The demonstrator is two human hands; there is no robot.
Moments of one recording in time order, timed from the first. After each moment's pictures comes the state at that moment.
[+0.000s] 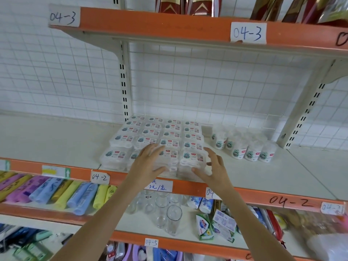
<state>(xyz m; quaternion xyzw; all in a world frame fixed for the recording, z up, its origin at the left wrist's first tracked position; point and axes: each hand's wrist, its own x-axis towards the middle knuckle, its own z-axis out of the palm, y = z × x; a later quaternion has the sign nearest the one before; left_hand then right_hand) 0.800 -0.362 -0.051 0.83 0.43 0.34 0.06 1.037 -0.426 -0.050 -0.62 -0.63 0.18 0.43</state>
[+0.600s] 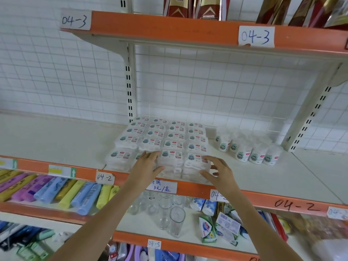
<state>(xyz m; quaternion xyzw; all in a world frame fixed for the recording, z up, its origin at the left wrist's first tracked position) 0.791 -0.364 -0.048 0.81 0.48 0.32 0.09 1.043 -0.422 -0.052 -0.60 -0.66 0.14 0.42</state>
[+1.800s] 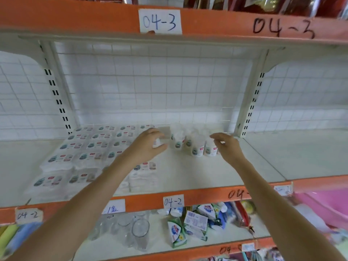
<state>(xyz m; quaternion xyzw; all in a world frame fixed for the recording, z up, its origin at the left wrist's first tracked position) 0.943 -0.319 0.026 0.90 0.33 0.25 0.13 1.200 -0.419 0.006 -0.72 -0.55 0.04 0.43</state>
